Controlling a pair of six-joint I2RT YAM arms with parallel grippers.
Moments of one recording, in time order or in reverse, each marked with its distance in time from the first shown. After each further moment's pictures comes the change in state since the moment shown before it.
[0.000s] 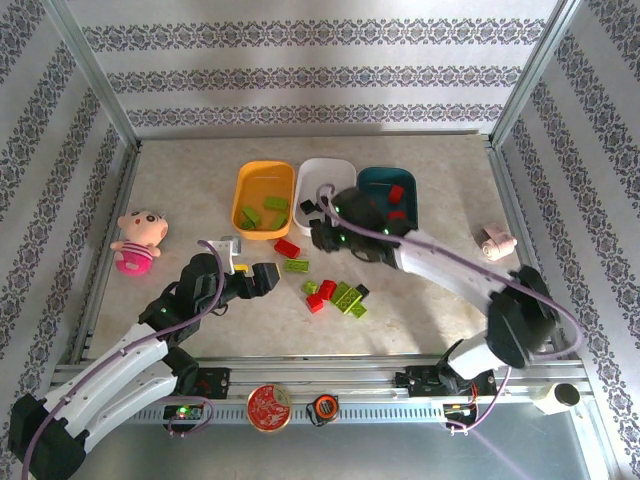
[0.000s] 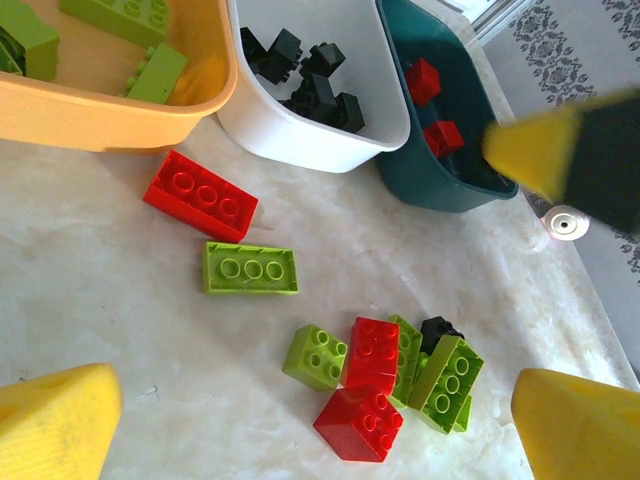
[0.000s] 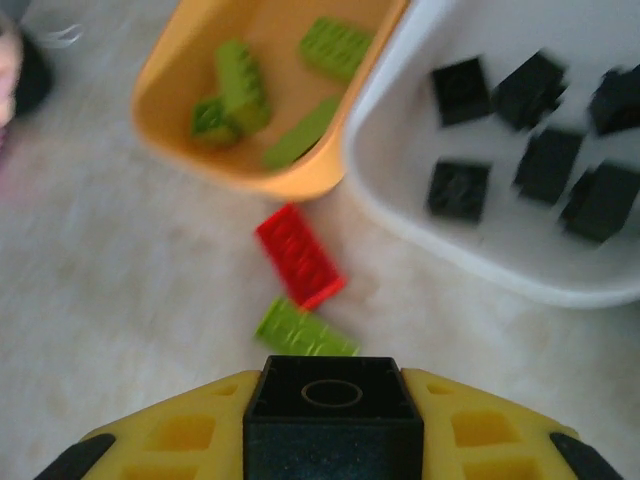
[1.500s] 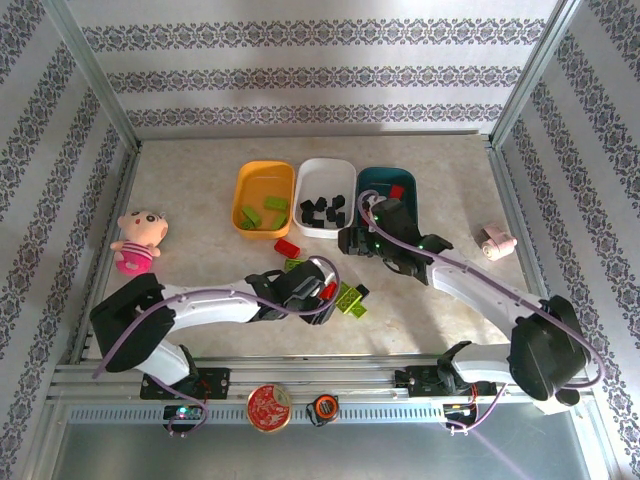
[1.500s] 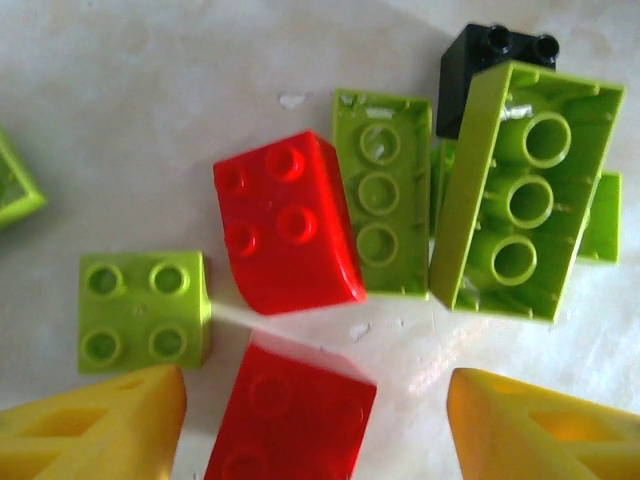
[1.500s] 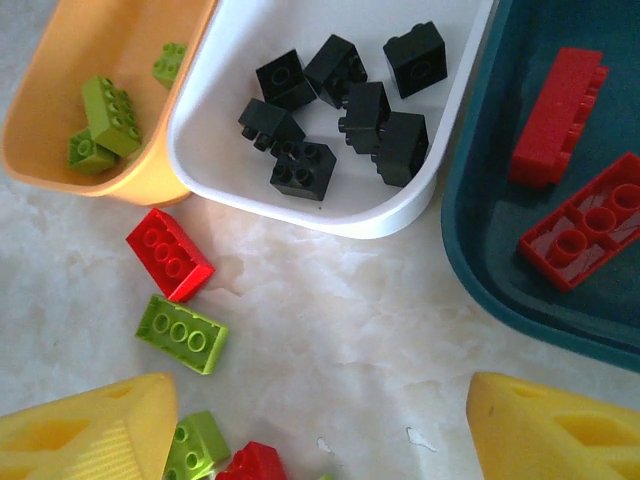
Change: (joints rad) left arm -0.422 0.843 0.343 0.013 -0.156 0.319; right arm -0.131 -0.294 -0.323 0.071 0.023 0.044
